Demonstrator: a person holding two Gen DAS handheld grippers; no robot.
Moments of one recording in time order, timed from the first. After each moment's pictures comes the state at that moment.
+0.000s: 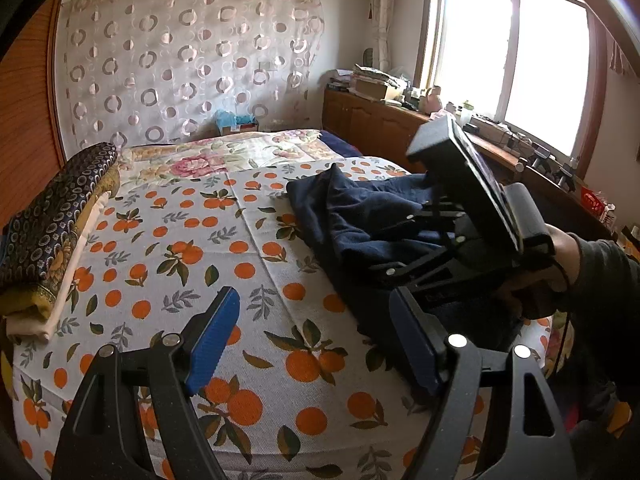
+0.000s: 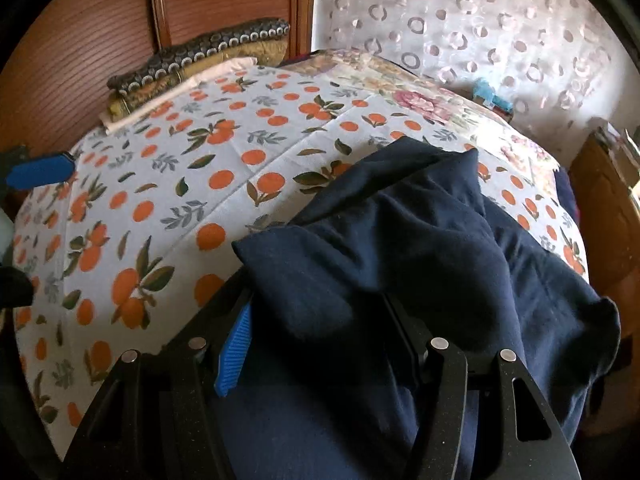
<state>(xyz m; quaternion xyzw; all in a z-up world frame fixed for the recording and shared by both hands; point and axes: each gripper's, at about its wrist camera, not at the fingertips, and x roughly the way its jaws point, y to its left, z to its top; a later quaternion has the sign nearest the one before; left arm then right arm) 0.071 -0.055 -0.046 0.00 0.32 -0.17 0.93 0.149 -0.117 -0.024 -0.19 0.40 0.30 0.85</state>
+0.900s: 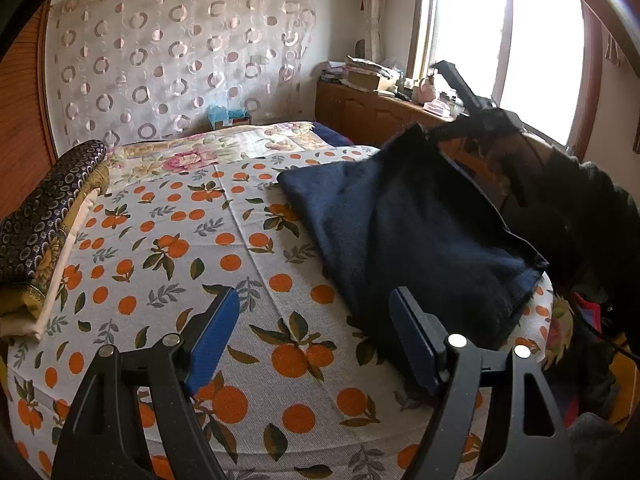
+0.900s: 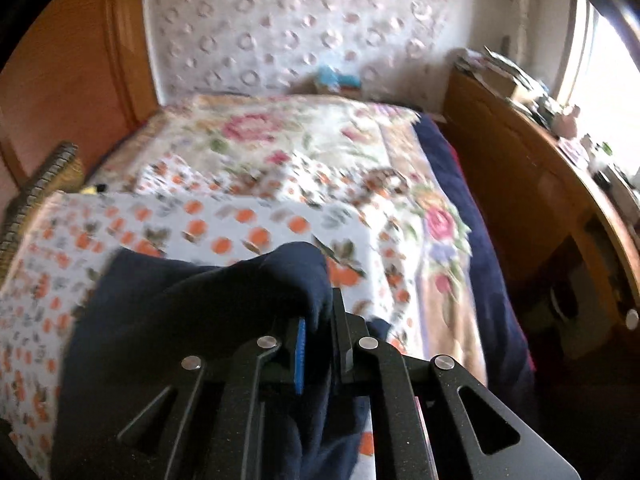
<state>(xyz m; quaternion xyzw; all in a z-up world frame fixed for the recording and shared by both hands) 0.073 -0.062 -0.053 0.01 0.34 -0.18 0.92 0.261 -0.263 0.025 -0.07 0.41 0.05 0.91</state>
